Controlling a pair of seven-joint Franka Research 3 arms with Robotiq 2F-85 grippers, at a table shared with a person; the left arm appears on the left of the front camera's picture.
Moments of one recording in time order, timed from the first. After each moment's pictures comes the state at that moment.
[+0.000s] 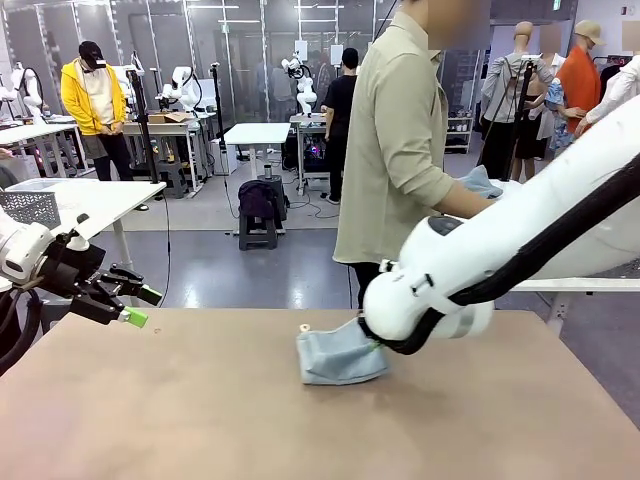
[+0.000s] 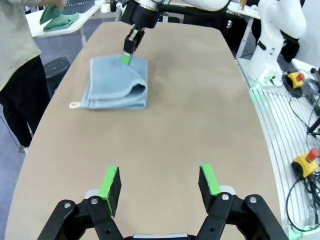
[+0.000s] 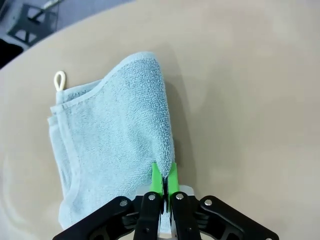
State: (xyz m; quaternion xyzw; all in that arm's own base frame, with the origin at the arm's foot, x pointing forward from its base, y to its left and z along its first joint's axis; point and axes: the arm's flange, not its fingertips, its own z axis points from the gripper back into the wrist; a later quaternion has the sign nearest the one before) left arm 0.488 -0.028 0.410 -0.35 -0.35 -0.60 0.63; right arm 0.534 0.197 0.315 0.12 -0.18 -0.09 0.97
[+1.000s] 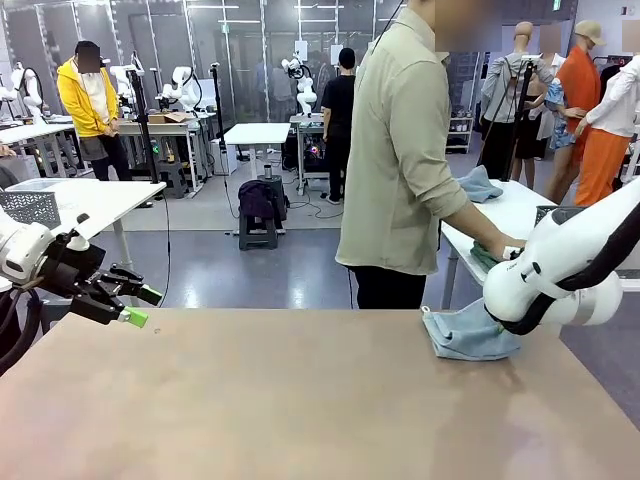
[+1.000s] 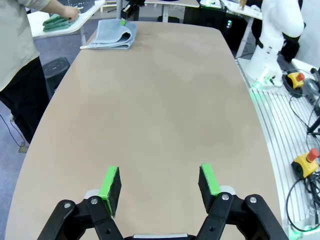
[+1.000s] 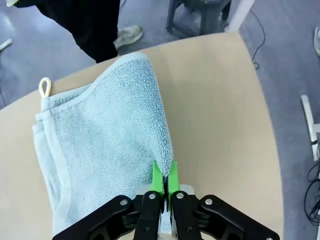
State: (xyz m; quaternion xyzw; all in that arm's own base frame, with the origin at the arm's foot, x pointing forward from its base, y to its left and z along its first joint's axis) left arm 0.488 -0.028 0.410 -0.35 -0.35 -0.60 0.63; right arm 0.589 -0.043 0.315 0.01 -0.23 -0.15 0.96
